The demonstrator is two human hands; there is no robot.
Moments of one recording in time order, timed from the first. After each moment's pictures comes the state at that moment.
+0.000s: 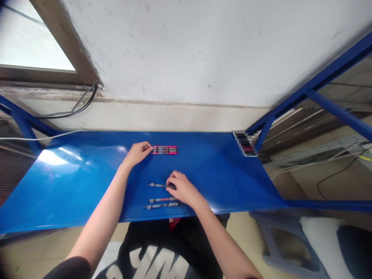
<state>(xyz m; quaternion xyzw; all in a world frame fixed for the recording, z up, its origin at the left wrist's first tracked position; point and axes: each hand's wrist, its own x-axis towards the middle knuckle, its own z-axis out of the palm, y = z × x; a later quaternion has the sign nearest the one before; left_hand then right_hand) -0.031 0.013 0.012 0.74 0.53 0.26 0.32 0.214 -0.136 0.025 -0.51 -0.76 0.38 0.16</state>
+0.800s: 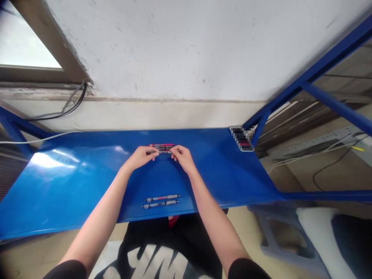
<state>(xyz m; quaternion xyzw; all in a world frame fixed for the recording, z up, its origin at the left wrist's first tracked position) -0.005 -0.002 0.018 0.75 0.44 0.24 0.44 0.227 -0.036 -0.026 -0.51 -0.49 0.50 0.49</state>
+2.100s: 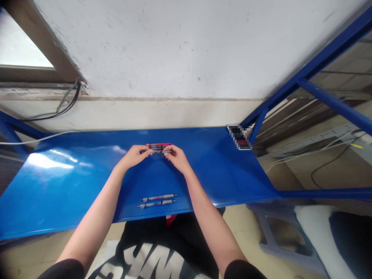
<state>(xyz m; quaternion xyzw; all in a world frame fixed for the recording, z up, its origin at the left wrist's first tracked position) -0.014 0.005 0.006 0.77 0.44 0.24 0.40 0.222 -0.041 -0.023 -0.45 -0.51 0.53 0.51</state>
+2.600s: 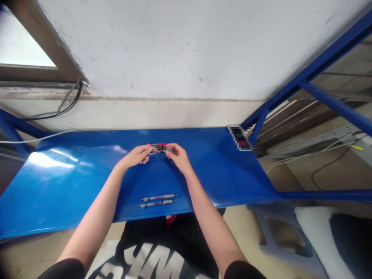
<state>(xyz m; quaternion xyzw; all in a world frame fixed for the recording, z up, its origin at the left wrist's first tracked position) -0.011 0.001 0.024 0.70 0.42 0.19 0.55 0.222 -0.040 -0.026 -0.46 -0.48 0.52 0.54</state>
